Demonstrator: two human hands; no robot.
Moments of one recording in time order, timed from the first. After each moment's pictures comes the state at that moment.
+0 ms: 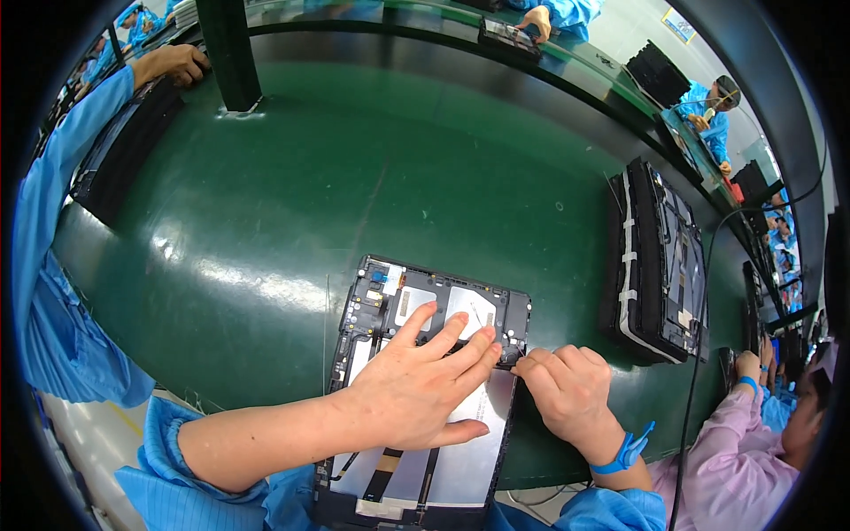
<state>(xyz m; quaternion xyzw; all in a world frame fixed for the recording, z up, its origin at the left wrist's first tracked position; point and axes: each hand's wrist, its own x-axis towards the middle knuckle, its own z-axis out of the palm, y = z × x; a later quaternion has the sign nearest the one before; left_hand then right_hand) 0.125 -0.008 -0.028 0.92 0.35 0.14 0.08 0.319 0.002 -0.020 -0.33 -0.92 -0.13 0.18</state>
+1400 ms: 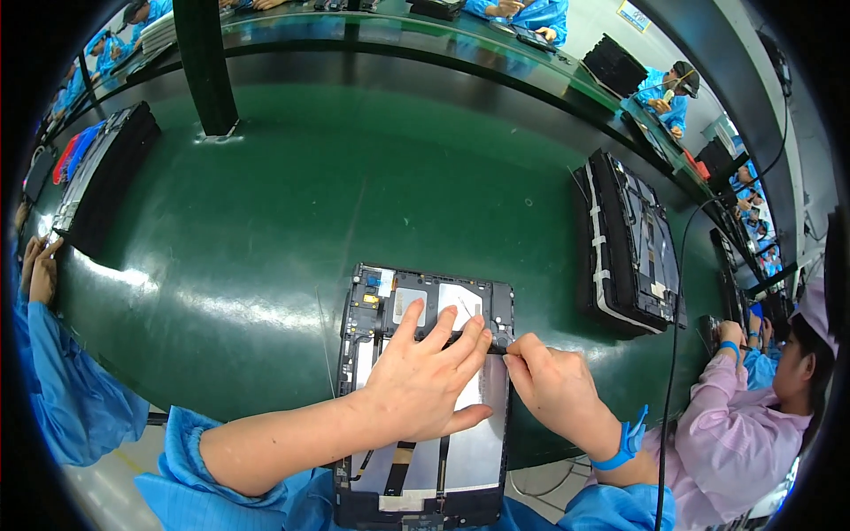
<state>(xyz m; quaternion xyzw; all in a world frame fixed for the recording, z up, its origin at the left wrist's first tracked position) 0.126 -0.011 -0.031 0.92 0.35 0.17 0.03 0.296 -0.021 0.002 -0.53 -0.84 0.08 0.11</state>
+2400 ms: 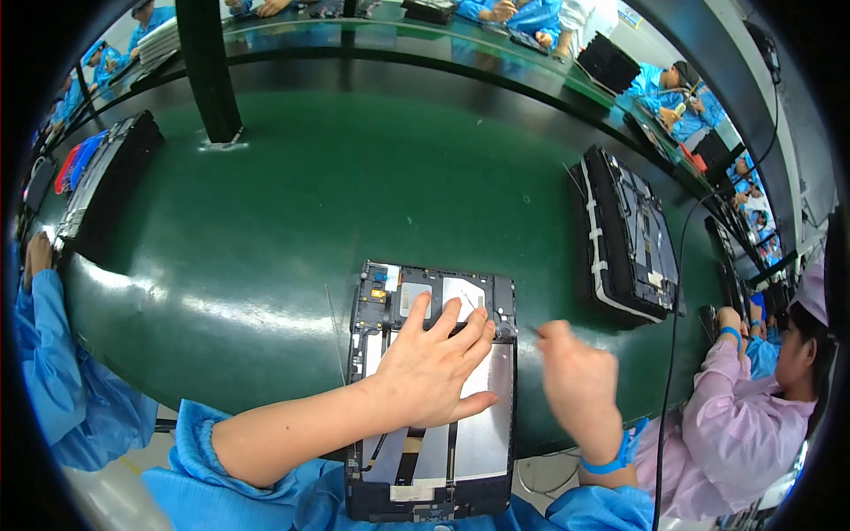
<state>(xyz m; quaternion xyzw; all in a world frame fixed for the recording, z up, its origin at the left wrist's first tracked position) 0.130 -0.010 -0.038 0.92 0.35 0.16 0.04 0.301 -0.035 0.004 -0.60 -0.79 -0.10 0.08</state>
